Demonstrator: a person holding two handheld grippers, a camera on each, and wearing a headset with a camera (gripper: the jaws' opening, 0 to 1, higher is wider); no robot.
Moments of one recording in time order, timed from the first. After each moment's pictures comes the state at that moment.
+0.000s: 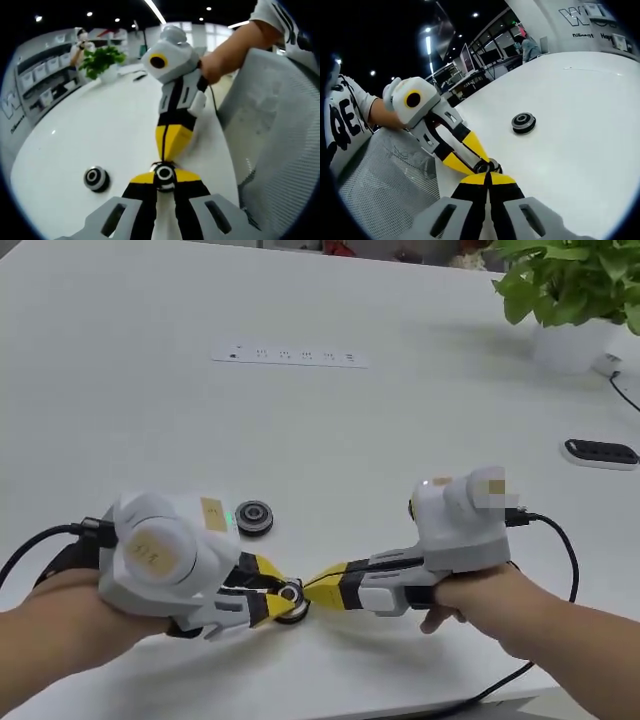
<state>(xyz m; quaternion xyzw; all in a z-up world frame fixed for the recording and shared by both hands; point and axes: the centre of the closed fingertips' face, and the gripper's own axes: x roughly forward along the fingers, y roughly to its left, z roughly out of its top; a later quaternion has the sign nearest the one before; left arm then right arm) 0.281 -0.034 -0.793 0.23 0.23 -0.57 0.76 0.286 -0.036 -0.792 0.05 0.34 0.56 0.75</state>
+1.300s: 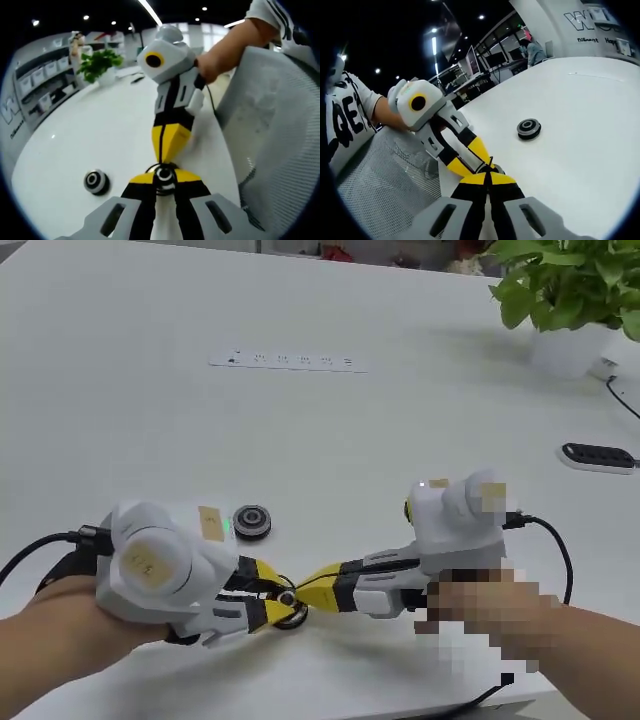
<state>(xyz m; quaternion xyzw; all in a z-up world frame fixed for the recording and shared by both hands) 0.279 -0.036 -0.792 0.23 0.22 -0.57 0.75 0.285 -0.031 -0.785 0.05 0.32 0.58 0.75</state>
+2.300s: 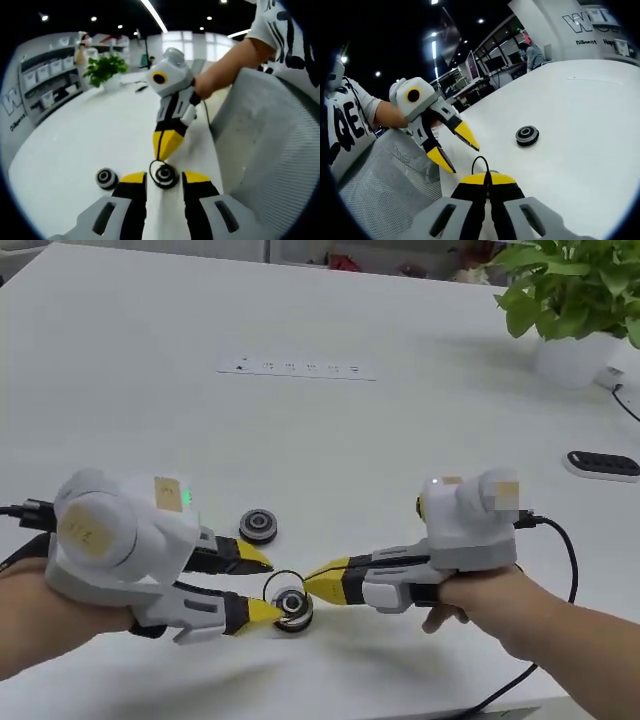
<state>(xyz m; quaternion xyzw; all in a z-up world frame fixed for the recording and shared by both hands) 0.273 -0.012 -0.754 0.19 0.21 -0.57 0.77 0.291 -0.031 -0.772 0.06 0.31 0.58 0.75</state>
